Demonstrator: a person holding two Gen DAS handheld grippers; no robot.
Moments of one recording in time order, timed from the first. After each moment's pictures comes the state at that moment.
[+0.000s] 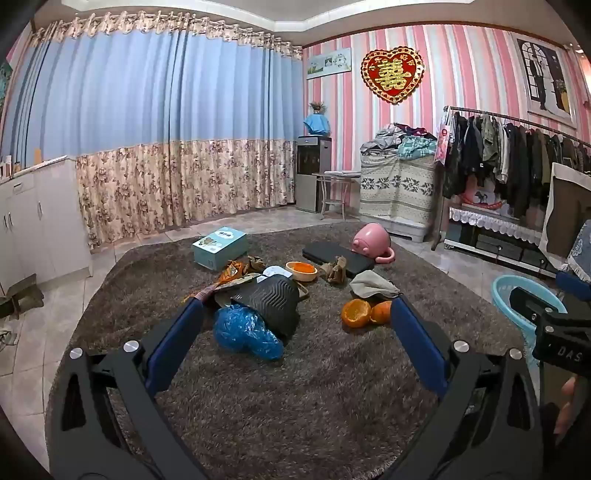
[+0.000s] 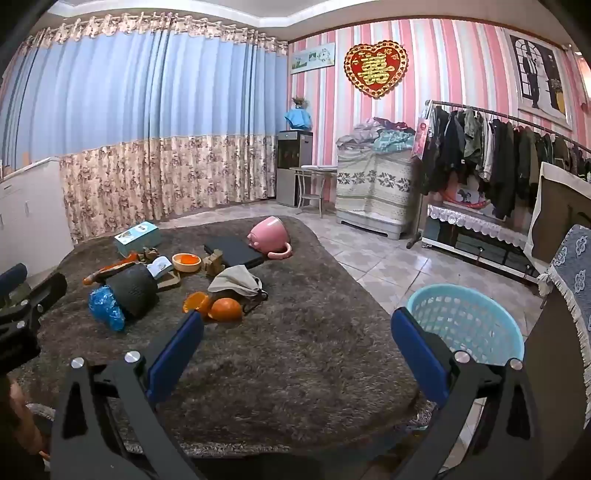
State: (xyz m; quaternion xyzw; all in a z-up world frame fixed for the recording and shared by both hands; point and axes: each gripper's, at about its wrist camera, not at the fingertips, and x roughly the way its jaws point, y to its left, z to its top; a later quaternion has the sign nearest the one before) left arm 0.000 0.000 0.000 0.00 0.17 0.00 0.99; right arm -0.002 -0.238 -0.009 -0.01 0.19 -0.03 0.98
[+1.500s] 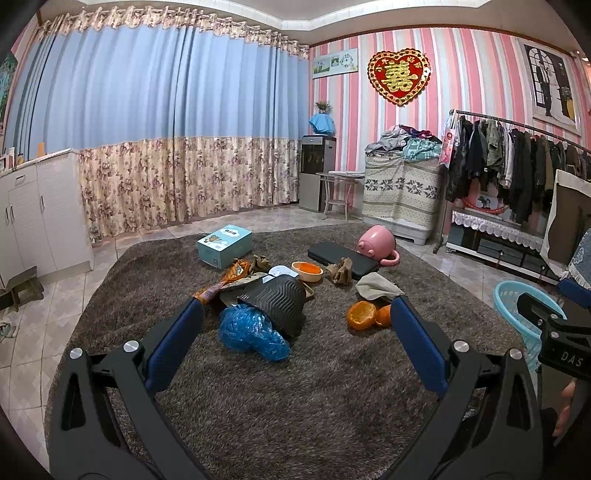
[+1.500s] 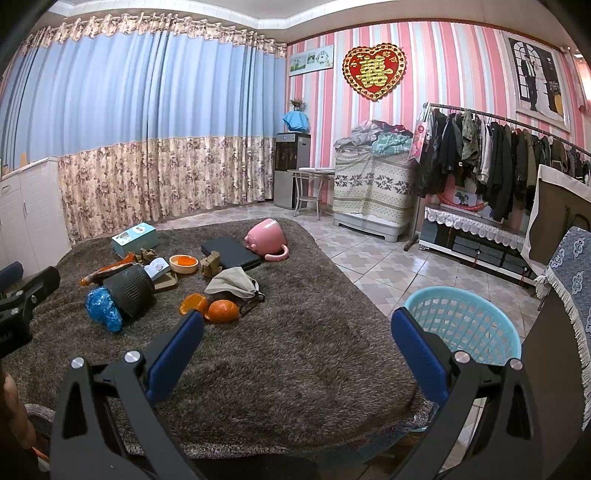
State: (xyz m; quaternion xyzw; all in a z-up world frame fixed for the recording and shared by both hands) left arm 0.000 0.002 0.002 -0.01 0.17 0.00 0.99; right arm -0.002 -0.240 -0.009 -0.01 0.19 -0.03 0.98
